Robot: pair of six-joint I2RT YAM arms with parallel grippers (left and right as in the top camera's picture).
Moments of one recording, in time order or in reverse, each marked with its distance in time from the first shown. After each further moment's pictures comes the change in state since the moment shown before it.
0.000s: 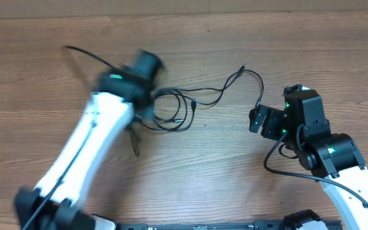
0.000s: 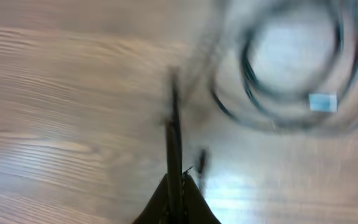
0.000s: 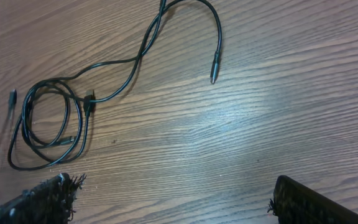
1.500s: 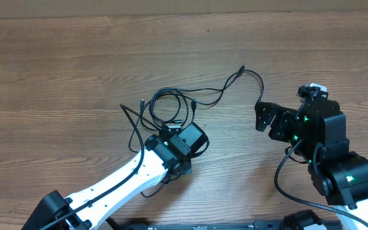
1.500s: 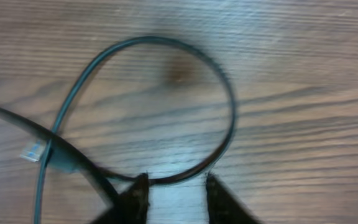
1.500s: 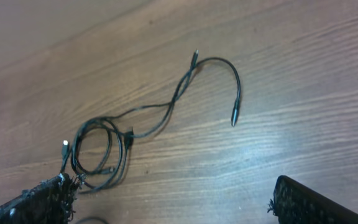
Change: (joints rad) left arm -0.476 -0.117 -0.573 0.401 0.149 -0.388; right arm 0.000 -0.166 0.000 0.072 0.003 0.000
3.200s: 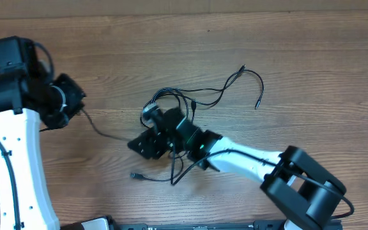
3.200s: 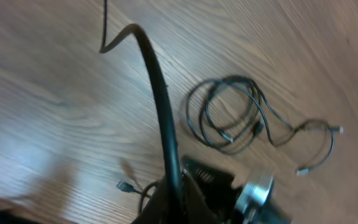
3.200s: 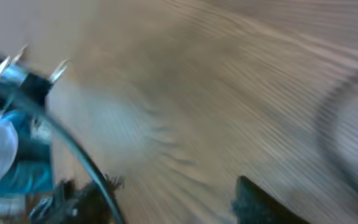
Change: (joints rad) left arm 1.015 -0.002 0.778 -0.569 0.357 0.306; right arm 0.613 0.936 -0.006 1.065 -0.439 0.001
